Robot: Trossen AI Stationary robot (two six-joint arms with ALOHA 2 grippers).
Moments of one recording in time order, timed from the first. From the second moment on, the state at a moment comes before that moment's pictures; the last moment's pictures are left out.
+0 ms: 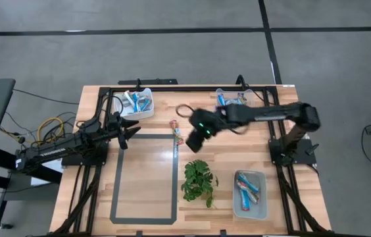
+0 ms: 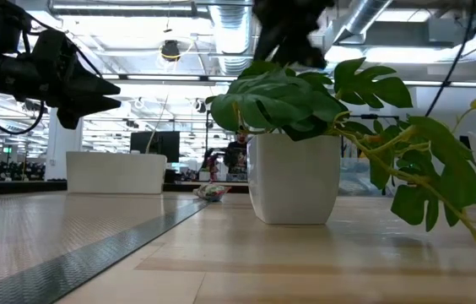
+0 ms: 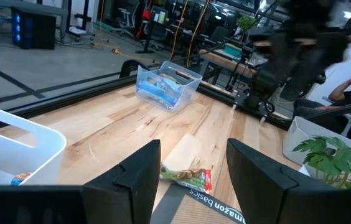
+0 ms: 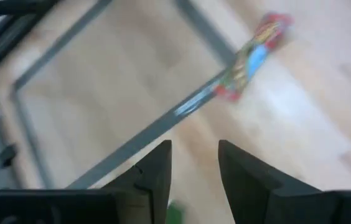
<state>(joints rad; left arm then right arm) 0.35 0.09 0.01 0.04 0.01 -0.32 0.00 1.69 1.51 -0.79 -0.02 0.61</state>
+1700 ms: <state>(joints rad) 0.35 0.09 0.01 0.04 0.01 -0.32 -0.19 2.54 2.29 -1.16 -0.05 0.44</state>
